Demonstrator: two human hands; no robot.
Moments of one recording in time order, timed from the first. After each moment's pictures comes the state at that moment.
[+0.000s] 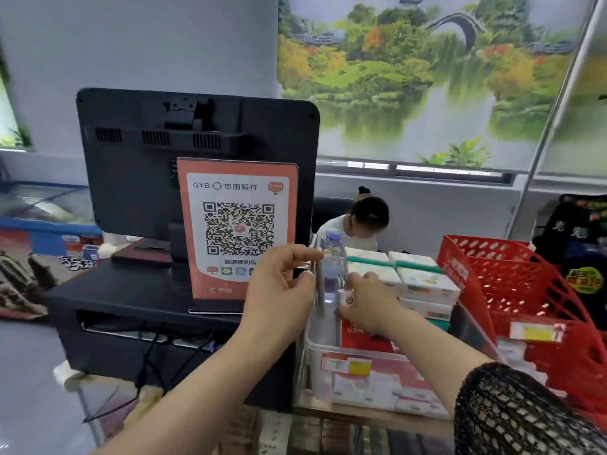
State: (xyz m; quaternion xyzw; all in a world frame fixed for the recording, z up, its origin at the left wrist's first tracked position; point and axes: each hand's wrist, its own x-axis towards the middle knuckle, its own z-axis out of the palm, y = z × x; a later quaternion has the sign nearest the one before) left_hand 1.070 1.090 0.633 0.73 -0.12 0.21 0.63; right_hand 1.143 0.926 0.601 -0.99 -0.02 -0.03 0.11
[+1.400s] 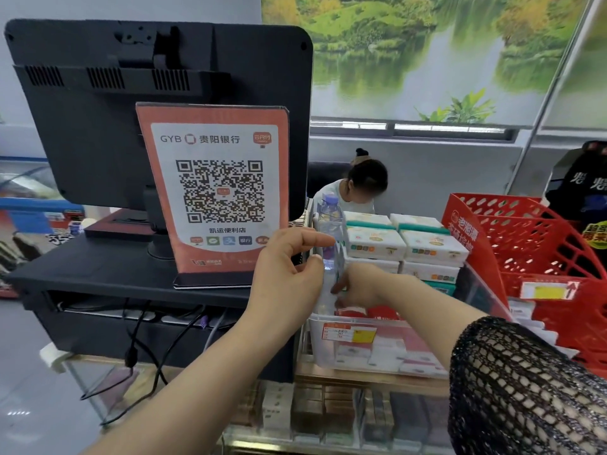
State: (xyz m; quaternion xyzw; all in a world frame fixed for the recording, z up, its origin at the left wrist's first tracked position) left_hand 1.084 1.081 0.610 0.76 -0.16 0.20 0.60; right_hand 1.174 0.922 0.573 -0.98 -0.08 0.15 0.10
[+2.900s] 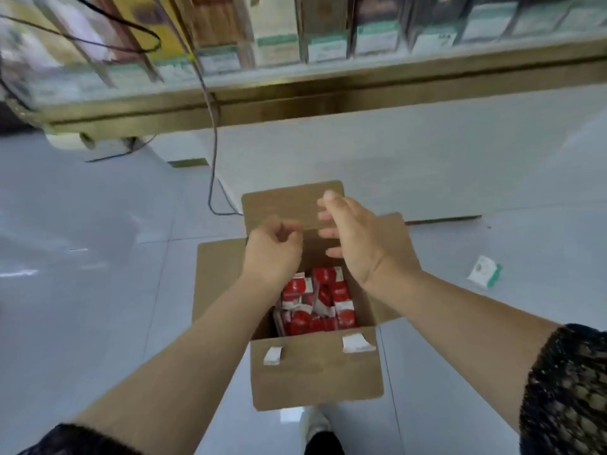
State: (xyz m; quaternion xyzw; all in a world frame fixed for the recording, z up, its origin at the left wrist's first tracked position) left_hand 0.908 1.163 0.076 0.83 0.12 -0.11 0.53; right_hand 0.889 1.049 0.103 -0.75 0.16 0.06 0.64
